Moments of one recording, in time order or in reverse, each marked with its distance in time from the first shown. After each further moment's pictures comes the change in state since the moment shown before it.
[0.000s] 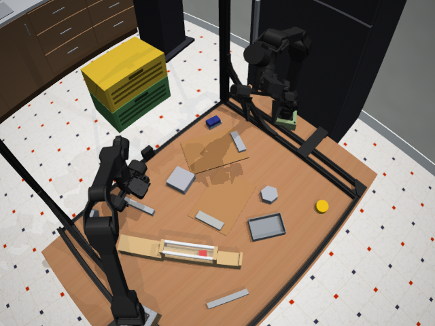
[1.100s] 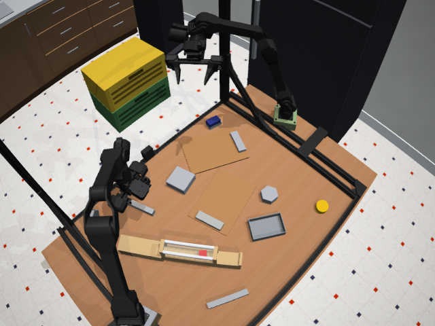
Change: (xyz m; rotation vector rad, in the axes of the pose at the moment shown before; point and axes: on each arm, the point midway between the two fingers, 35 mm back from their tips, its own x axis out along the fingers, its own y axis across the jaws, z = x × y) left arm -0.090 -0.166 -0.170 0.430 -0.418 -0.056; right arm 0.010 0.002 0.000 0.002 0.004 0.007
